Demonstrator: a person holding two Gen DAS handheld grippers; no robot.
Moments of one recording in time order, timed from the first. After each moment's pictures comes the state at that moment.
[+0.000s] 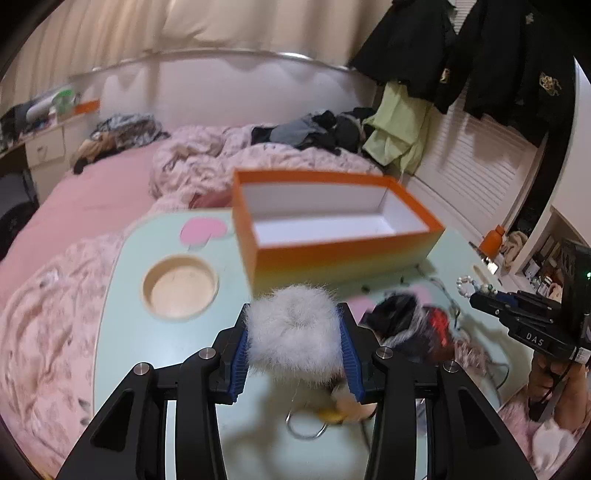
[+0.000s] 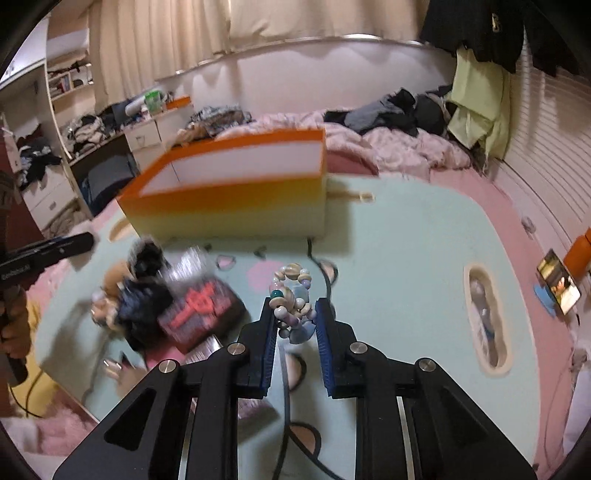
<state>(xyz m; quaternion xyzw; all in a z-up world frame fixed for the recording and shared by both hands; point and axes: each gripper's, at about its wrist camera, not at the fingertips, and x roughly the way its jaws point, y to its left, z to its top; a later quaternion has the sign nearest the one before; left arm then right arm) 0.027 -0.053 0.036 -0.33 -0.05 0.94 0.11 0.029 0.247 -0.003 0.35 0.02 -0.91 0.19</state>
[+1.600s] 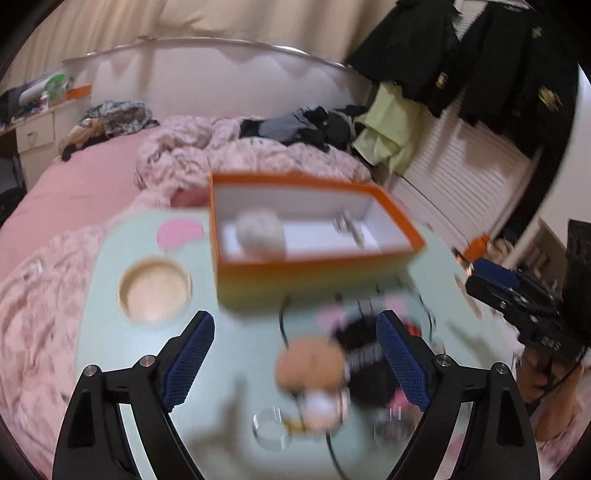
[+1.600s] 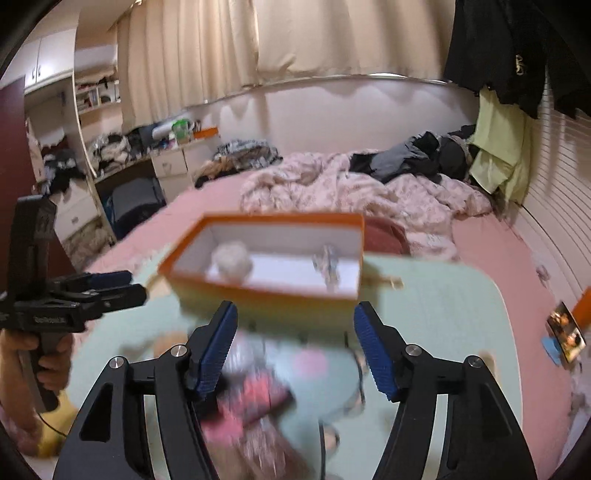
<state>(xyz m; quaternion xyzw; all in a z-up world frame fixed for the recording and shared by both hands) 0.045 -0.042 0.032 -0.36 -0.07 0.92 0.13 0.023 0.223 0.045 0.30 0.03 -0.92 0.23</state>
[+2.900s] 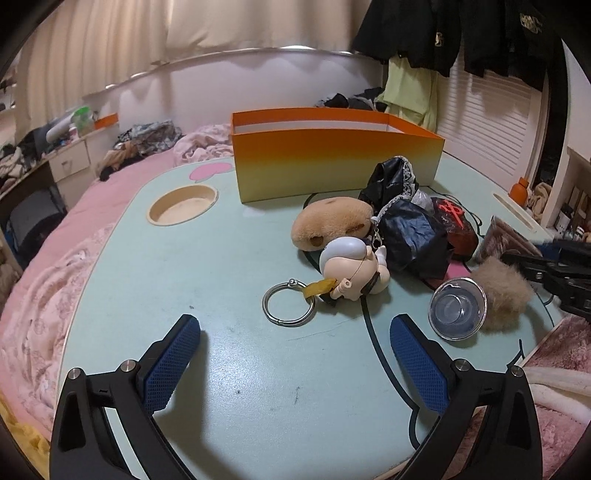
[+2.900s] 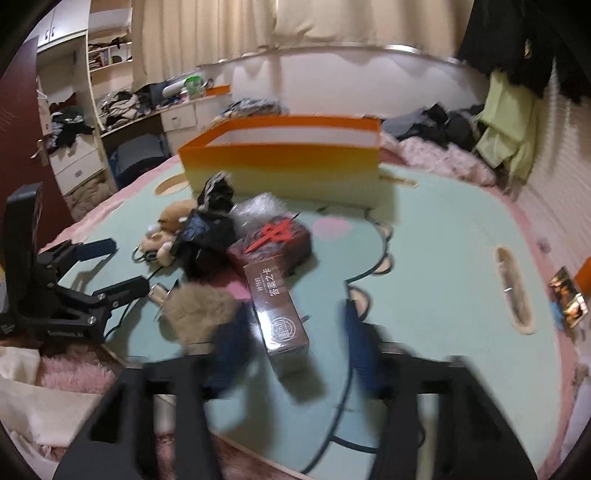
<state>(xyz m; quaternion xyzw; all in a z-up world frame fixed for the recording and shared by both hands) 0.100 -0.018 -0.039 -0.34 0.01 0.94 0.05 0.082 0.223 -0.034 0.35 0.06 -0.90 0.25</state>
